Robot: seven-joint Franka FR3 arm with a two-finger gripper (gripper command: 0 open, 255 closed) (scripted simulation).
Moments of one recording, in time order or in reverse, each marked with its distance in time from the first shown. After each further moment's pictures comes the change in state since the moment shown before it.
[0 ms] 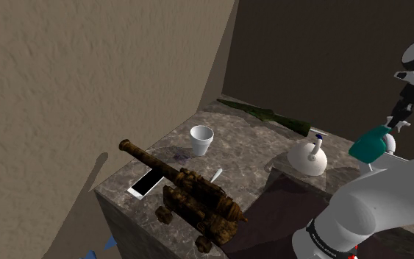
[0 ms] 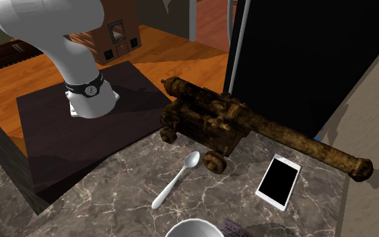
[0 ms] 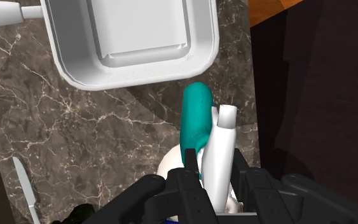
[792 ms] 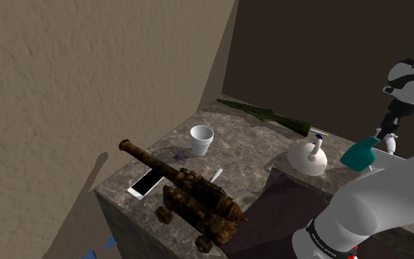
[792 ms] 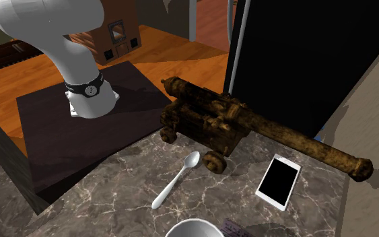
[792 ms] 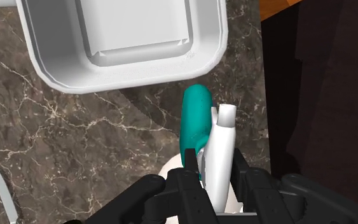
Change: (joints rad) arm 0.019 0.035 -0.070 -0.133 0.000 0.166 0.002
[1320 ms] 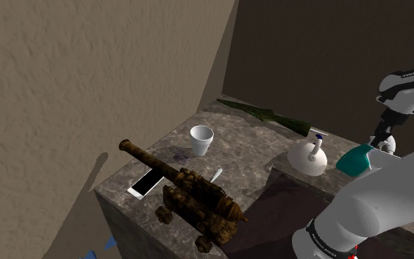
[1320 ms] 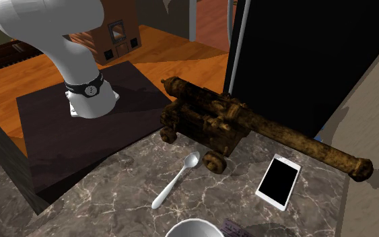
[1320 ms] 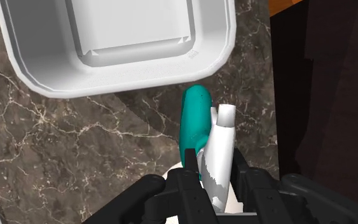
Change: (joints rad) arm 0.038 0.055 -0.078 -0.072 0.023 0.119 -0.021
